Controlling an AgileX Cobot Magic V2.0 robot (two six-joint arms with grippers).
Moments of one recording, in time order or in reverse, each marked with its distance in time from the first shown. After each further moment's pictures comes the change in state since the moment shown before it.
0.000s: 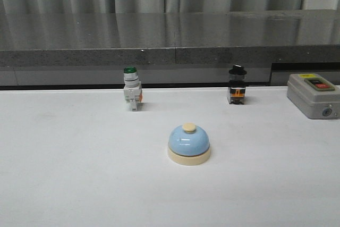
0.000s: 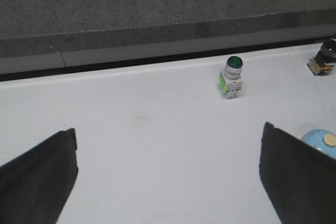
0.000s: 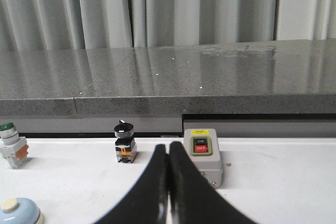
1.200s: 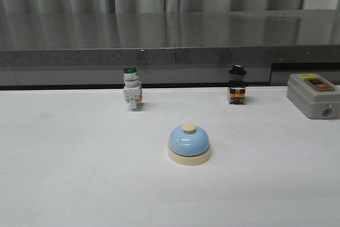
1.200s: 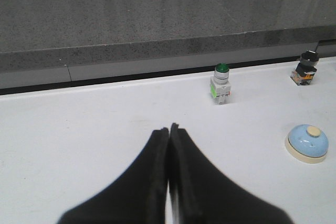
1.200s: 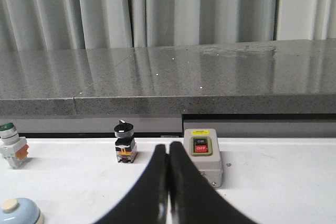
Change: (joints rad) left arm 0.000 -0.372 0.195 -0.002 0.028 0.000; right arm 0.000 0.000 0.000 0.000 0.000 0.000
